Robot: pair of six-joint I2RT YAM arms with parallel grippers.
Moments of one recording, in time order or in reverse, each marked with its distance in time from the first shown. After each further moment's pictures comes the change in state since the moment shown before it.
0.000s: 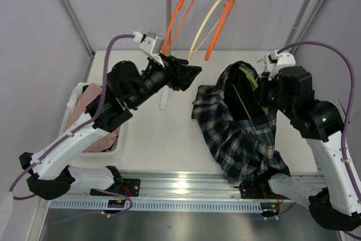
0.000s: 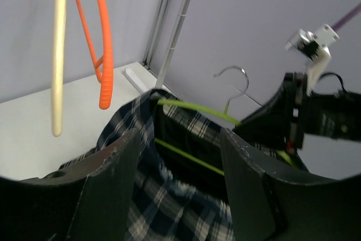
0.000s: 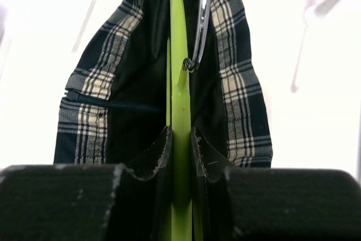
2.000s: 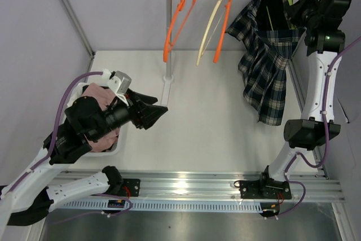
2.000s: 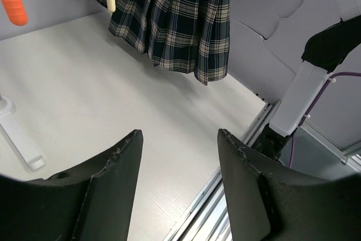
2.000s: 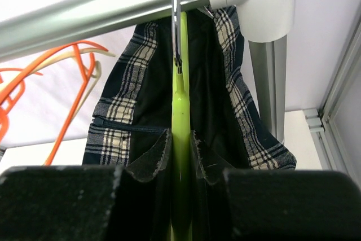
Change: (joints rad) left arm 0.001 -0.435 -0.262 -0.334 0.082 0.024; right arm -0.667 0.813 0.787 0.459 -0.453 0.038
